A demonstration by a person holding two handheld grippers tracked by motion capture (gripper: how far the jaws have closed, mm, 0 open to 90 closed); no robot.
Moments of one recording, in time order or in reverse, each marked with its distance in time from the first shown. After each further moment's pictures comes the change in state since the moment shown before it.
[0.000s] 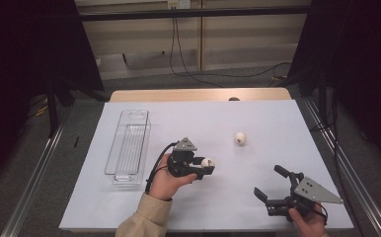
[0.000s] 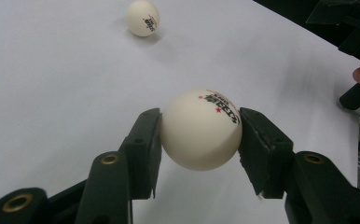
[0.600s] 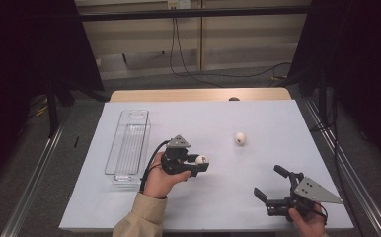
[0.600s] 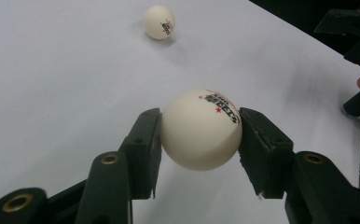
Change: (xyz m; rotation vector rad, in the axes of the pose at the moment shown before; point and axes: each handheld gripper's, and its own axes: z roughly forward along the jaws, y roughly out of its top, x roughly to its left) left arm 0.009 0.000 -0.014 -0.013 0.027 -0.031; right arm 0.000 0.000 0.000 0.000 0.000 -0.001
